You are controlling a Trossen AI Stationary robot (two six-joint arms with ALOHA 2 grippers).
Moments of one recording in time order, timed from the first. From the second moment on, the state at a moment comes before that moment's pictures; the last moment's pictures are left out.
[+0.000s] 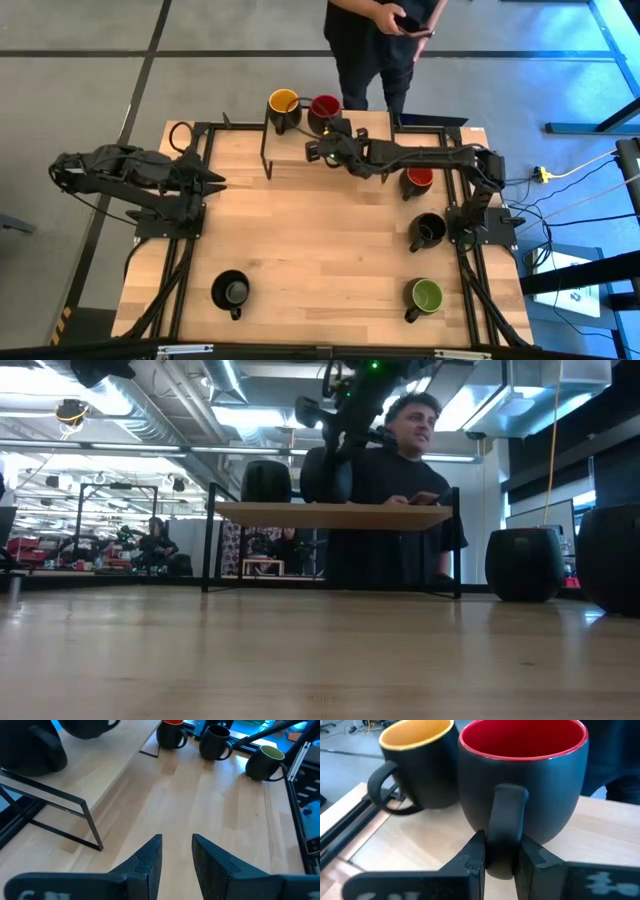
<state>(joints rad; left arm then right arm) -0.17 0.56 1.01 -1.03 -0.33 -0.41 -0.18 1.84 1.56 -0.39 0.75 0.72</state>
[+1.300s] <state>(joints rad) -0.17 0.56 1.01 -1.02 -0.38 -0.41 -0.19 1.98 1.56 -0.11 0.83 0.62</state>
